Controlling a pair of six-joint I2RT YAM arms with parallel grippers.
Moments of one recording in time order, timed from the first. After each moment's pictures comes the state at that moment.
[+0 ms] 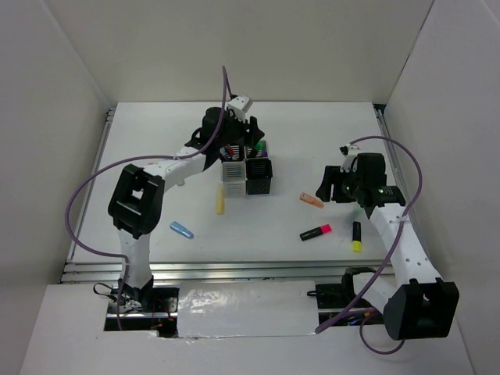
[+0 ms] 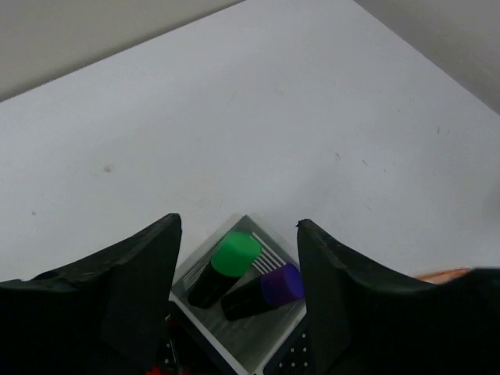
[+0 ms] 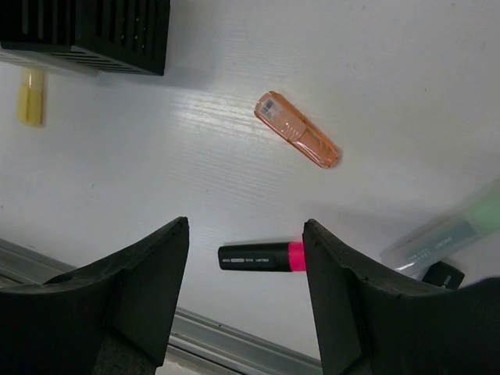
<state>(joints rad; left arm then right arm) -0.46 2.00 1.50 0.31 0.29 -0.13 0.01 1.04 0.85 -0.59 -0.32 0.10</state>
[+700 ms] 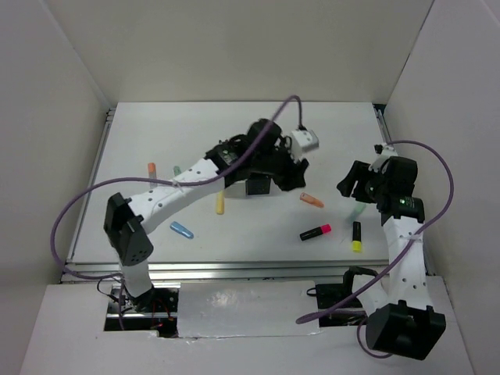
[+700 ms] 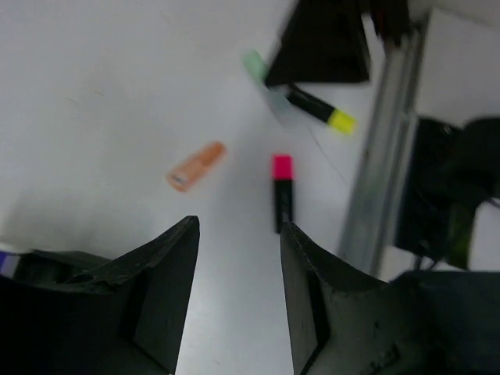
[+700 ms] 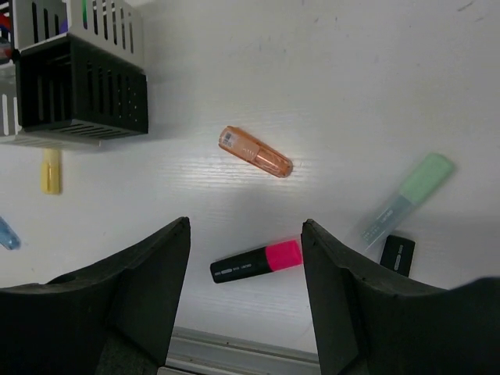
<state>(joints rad) -0.84 1.77 1.76 -0.44 0.35 0.07 -0.22 0.90 0.86 -0.63 -0.38 0.14</state>
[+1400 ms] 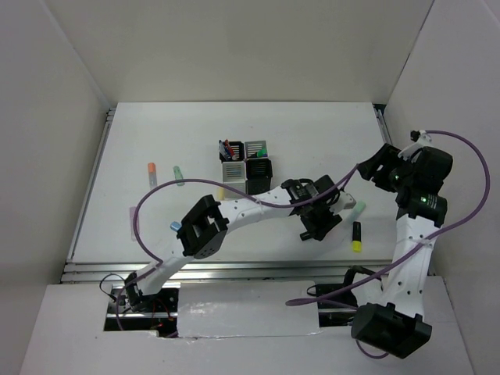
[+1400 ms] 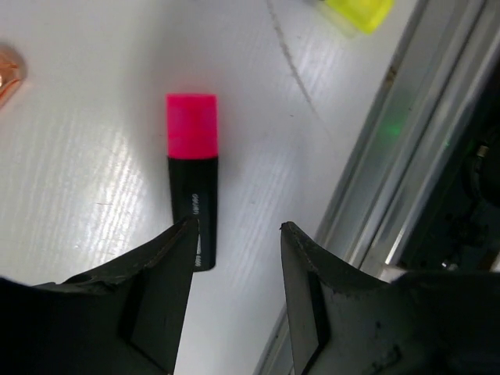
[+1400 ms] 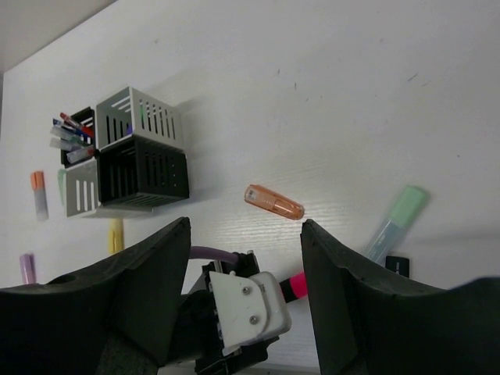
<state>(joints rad) -1.10 2.38 2.14 -0.75 0.27 -0.06 -0.42 0.90 1.07 -0.69 -0.49 0.25</state>
